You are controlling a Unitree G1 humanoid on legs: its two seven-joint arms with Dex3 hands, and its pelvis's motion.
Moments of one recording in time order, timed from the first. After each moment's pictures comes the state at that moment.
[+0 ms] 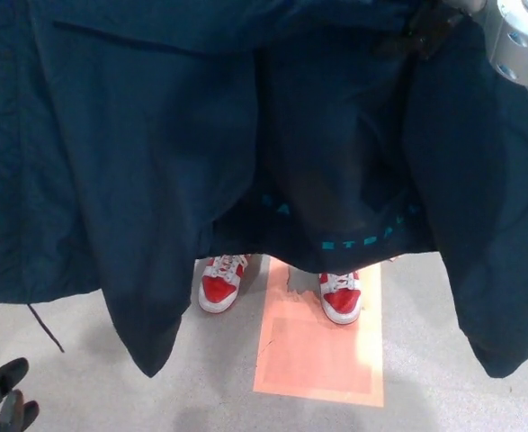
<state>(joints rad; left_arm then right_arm) -0.06 0.39 0.33 0.95 -0.18 -0.31 -0.51 -1.50 -0.46 0.91 0.92 -0.60 0.12 0.50</state>
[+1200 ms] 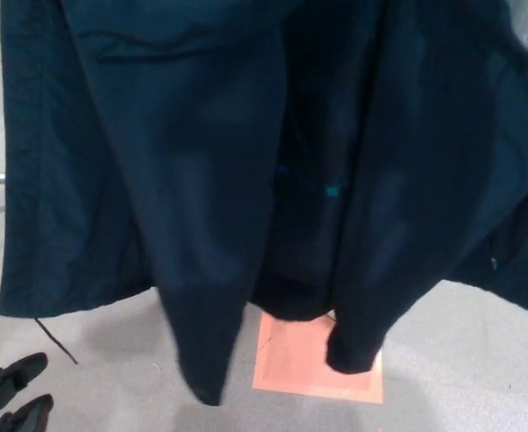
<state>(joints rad) -0.03 0.37 0.32 0.83 -0.19 -0.27 -0.57 -1.57 -0.40 0.61 1.15 -0.59 -0.03 -0.02</state>
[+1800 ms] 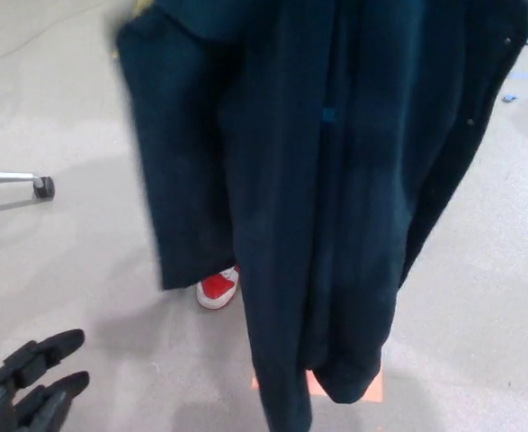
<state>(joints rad) 0.04 0.38 0.24 0.58 -0.24 -0.18 -0.69 -1.84 -0.35 0.51 1.29 -0.61 -0.09 -0.23</state>
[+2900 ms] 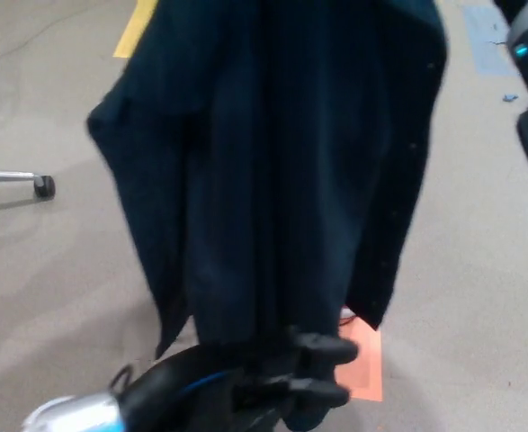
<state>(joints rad) 0.01 0.34 -0.27 -0.16 -0.36 0.17 -0.86 -1.89 -0.15 0.41 1.32 -0.61 -0.13 -0.23</state>
